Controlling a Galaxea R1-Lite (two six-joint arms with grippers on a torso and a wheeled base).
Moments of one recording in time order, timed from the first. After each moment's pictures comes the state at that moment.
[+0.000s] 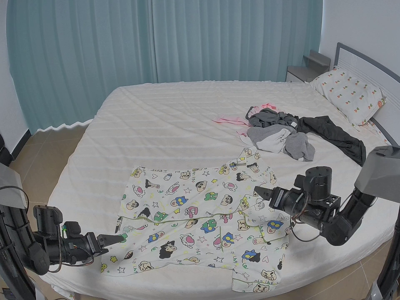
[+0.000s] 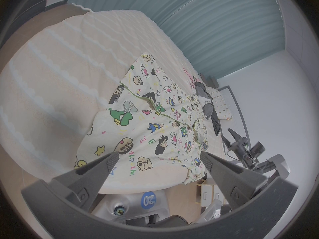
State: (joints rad) left arm 0.07 2.02 -0.02 -1.23 -0.62 -0.58; right arm 0.42 2.18 -0.63 -1.15 -0.07 0.57
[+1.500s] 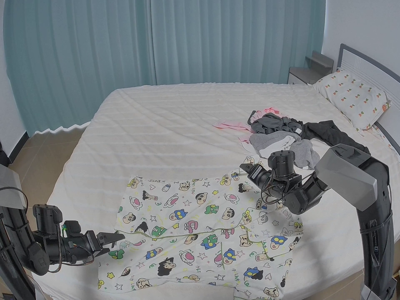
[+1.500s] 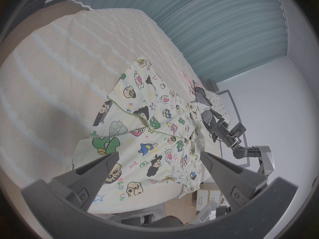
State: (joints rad) left arm 0.06 2.01 -0.02 -1.24 -0.63 -0.62; right arm 0.37 2.51 -1.26 -0.83 -0.07 0.89
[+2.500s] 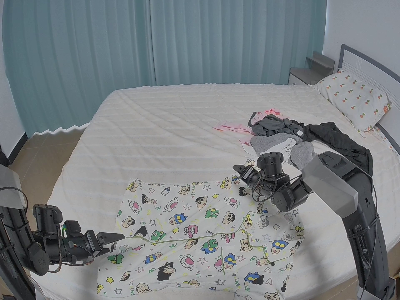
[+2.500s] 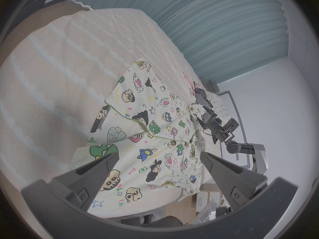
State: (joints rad) left arm 0.06 2.01 -0.02 -1.24 -0.62 -0.62; right arm 0.38 2.66 -1.52 -0.70 -0.07 0.88
